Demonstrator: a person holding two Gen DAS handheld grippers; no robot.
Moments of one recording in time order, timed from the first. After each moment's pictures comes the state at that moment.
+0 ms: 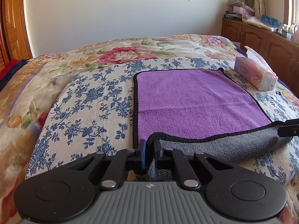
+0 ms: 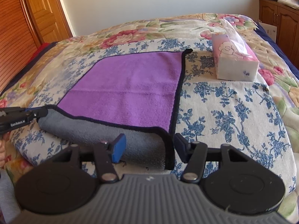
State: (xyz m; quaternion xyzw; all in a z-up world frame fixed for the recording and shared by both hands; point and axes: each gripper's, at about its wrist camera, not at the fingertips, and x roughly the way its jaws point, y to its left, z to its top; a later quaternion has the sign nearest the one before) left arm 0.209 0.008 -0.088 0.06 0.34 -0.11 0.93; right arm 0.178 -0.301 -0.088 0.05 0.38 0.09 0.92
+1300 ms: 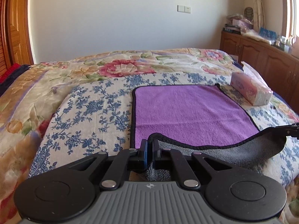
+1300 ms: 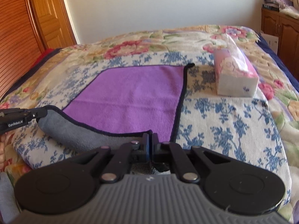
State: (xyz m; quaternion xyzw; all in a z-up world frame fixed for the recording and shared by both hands) left arm 0.201 0.011 -0.070 0.03 0.30 -0.11 0.95; right arm 0.178 -0.304 -0.072 0.04 0.34 0.11 0.93
